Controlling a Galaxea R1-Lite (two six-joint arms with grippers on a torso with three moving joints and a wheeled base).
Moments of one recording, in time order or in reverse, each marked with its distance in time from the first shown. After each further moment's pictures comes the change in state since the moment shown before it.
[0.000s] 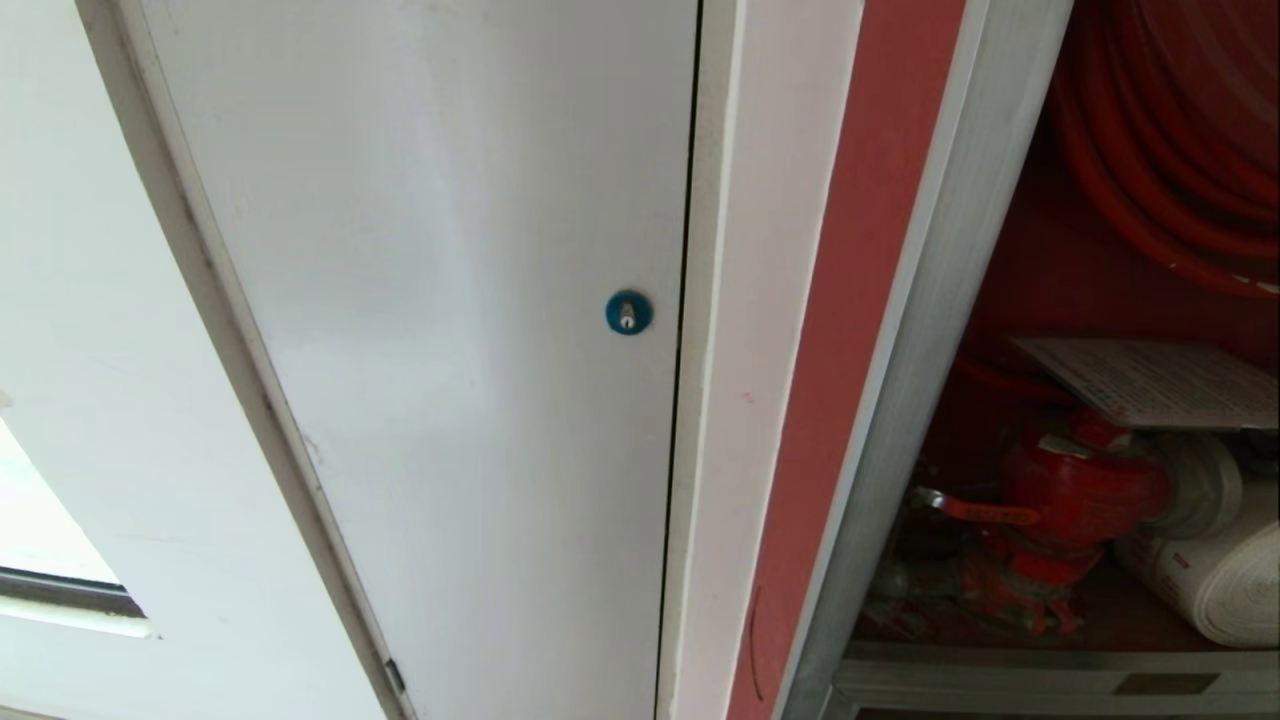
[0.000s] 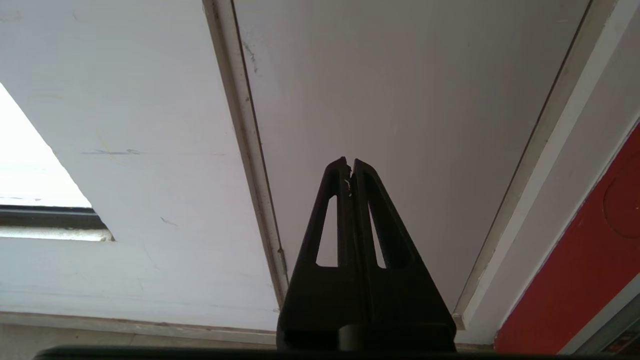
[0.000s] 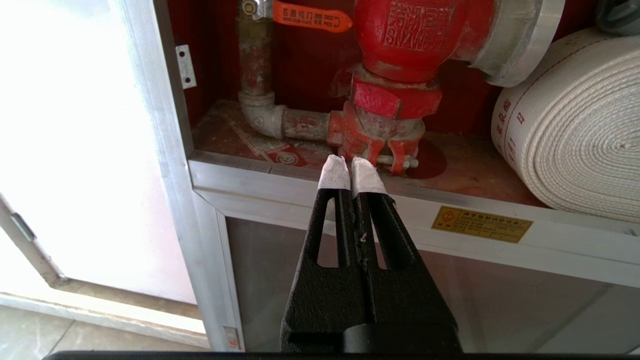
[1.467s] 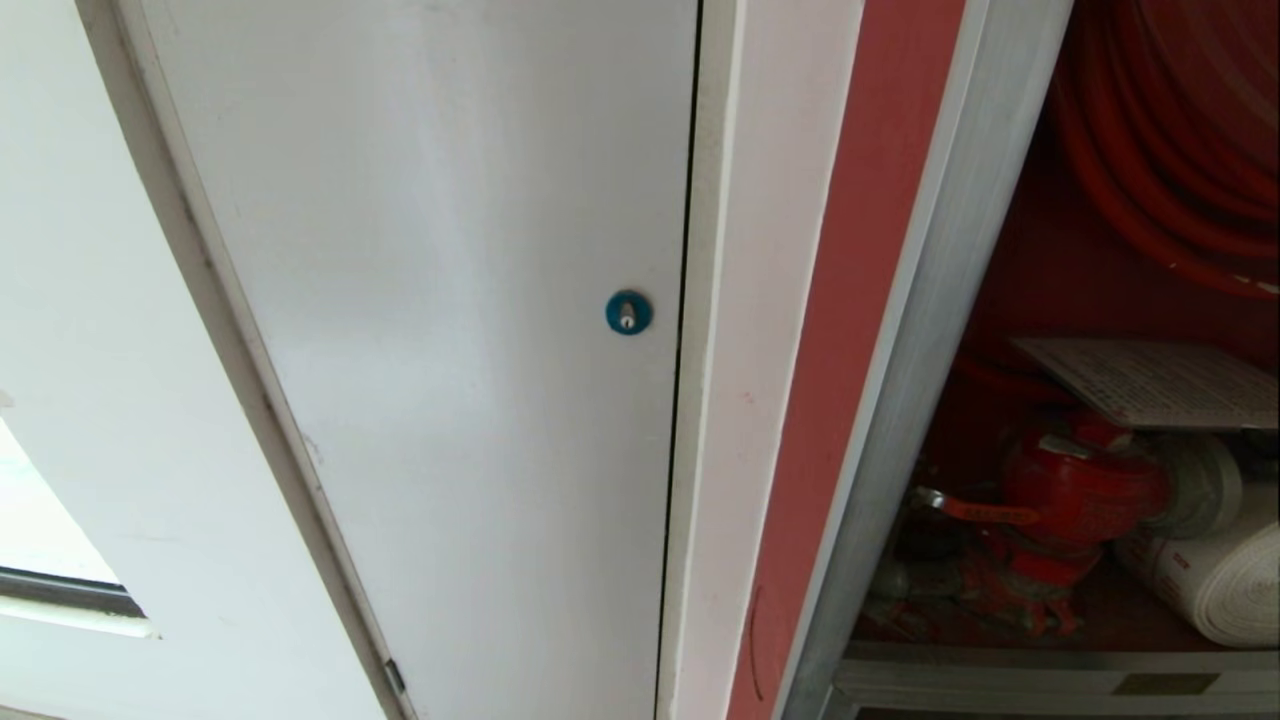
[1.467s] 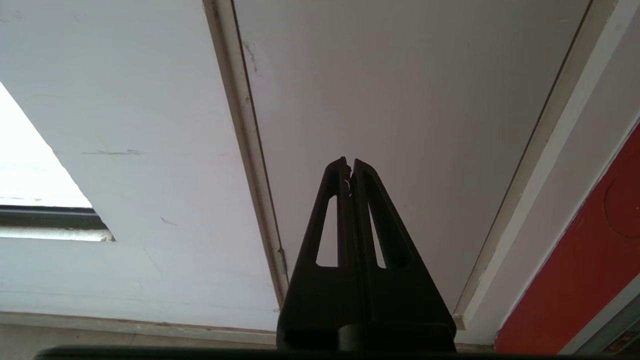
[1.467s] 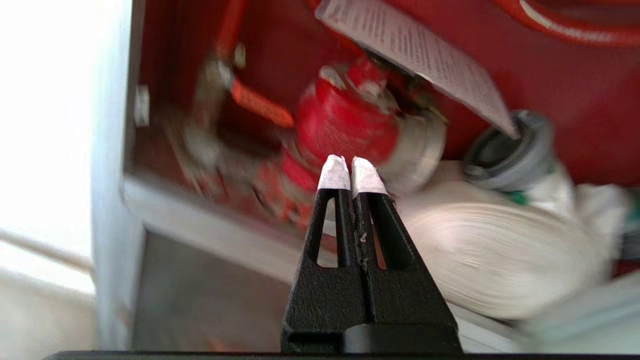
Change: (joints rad) left arm 0.000 0.000 0.000 0.000 0.000 0.001; right arm 0.001 0.421 -0.639 0.315 -0.030 -0.383
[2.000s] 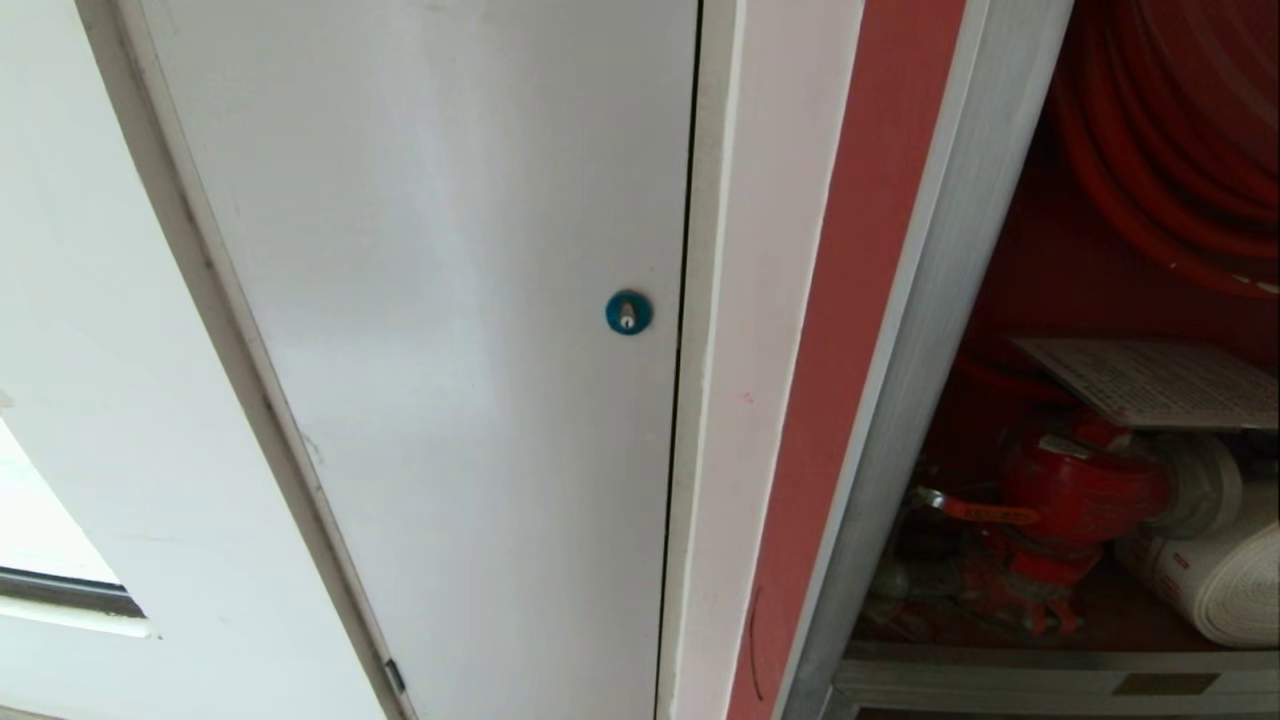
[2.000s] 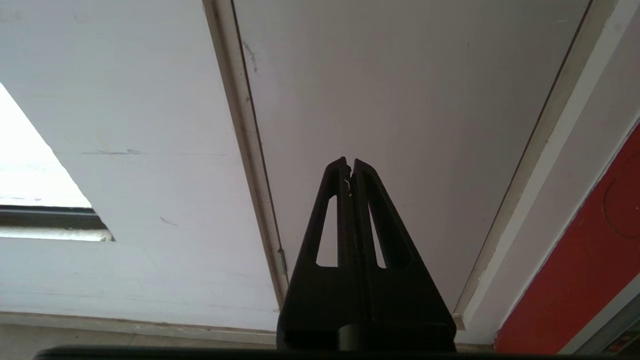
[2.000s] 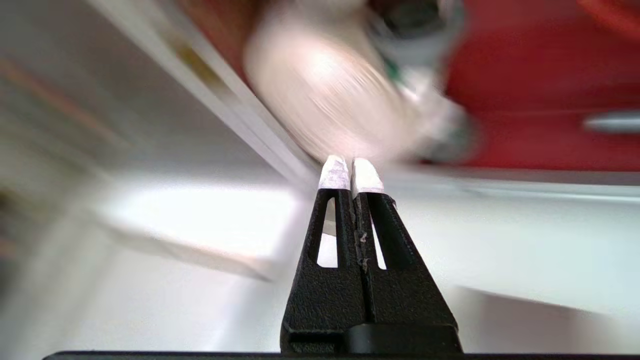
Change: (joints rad) left arm 0.000 0.000 0.000 0.000 0.000 0.000; right arm 0.000 0.181 -0.328 0.503 -0.418 -0.630
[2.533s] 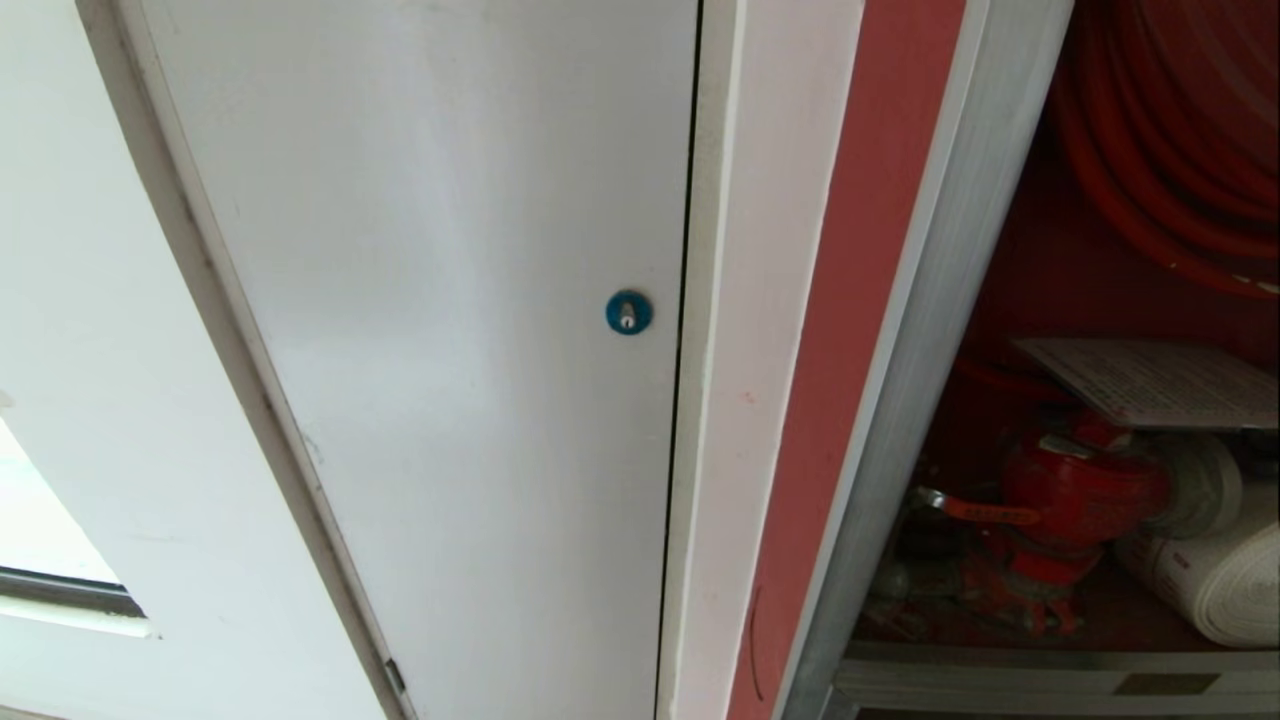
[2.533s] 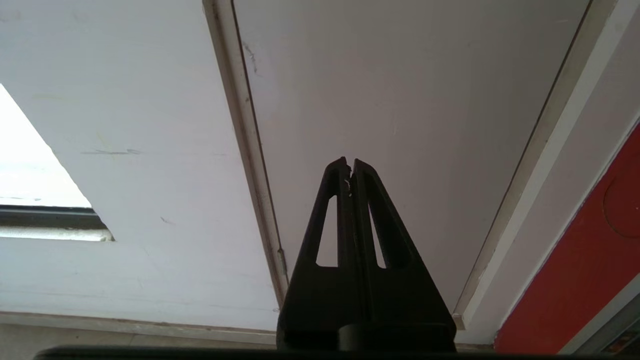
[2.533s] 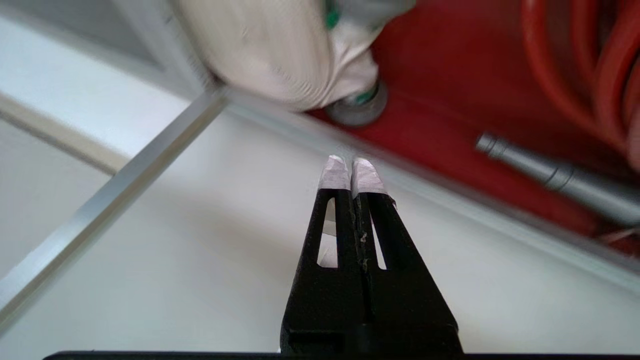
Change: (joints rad) left arm 0.000 0.000 0.000 0.000 0.000 0.000; right arm -0.018 0.206 -0.004 -0.188 -0.215 -0.386
